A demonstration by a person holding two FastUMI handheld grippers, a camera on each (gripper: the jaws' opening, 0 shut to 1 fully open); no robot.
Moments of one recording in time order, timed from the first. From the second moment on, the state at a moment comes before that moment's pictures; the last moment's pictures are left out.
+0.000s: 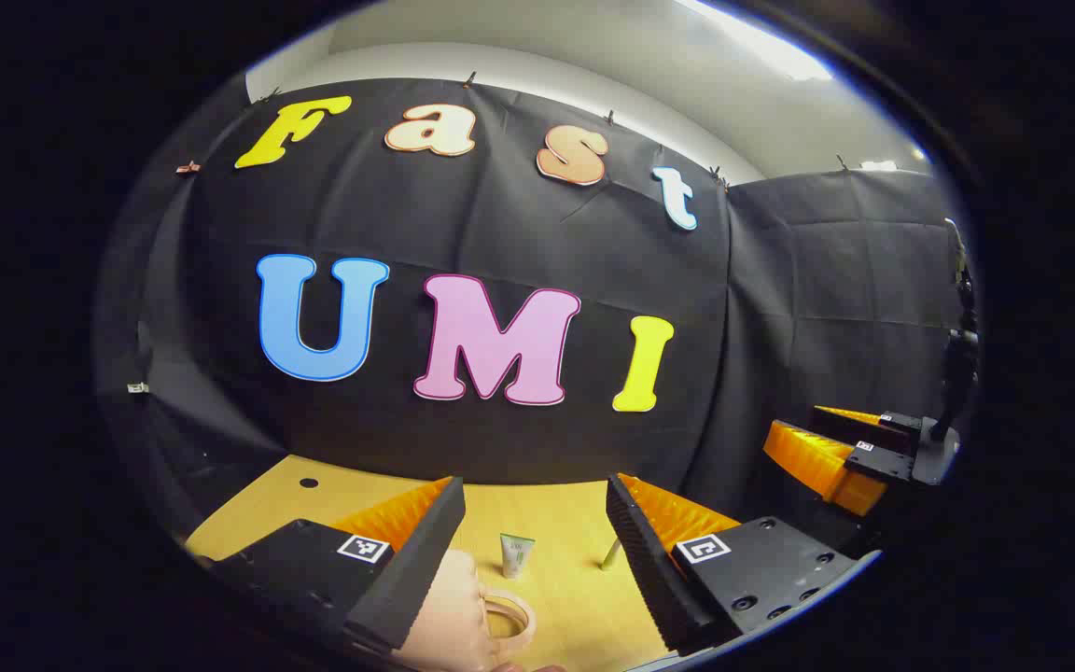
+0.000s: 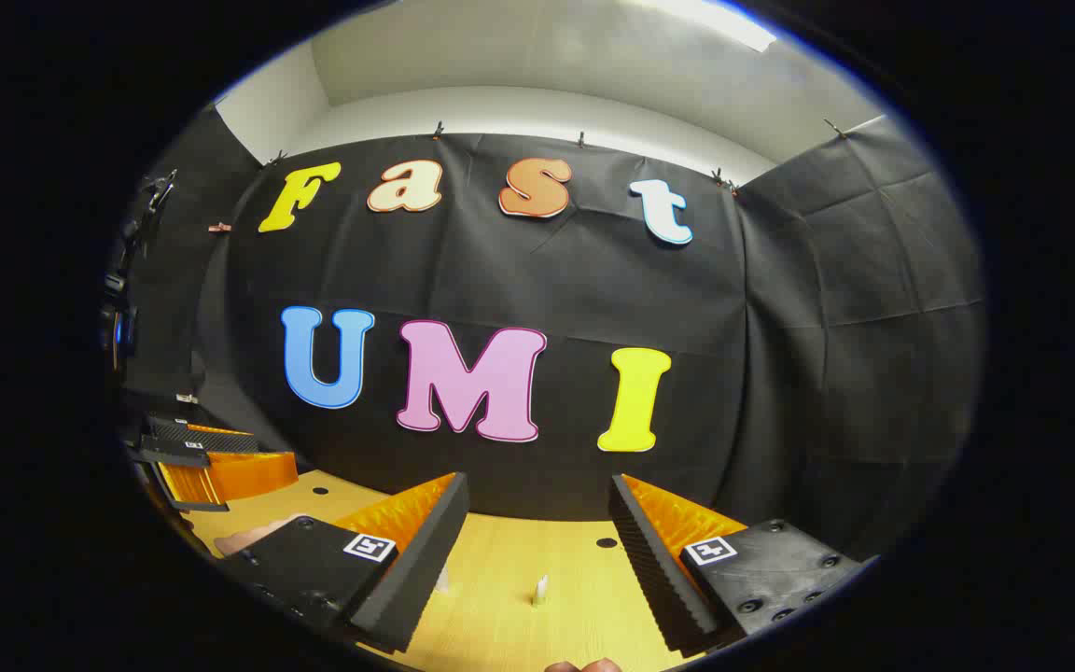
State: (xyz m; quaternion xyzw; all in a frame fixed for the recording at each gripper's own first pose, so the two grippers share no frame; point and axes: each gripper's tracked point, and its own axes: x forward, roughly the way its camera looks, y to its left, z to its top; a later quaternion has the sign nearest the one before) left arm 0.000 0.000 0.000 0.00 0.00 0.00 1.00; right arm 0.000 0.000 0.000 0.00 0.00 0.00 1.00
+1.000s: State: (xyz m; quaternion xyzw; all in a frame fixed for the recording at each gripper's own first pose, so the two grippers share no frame) left arm -0.008 0.006 -0.055 -0.03 0.09 -0.03 1.00; right arm 0.008 0.027 -0.005 0.00 0.01 0.01 1.00
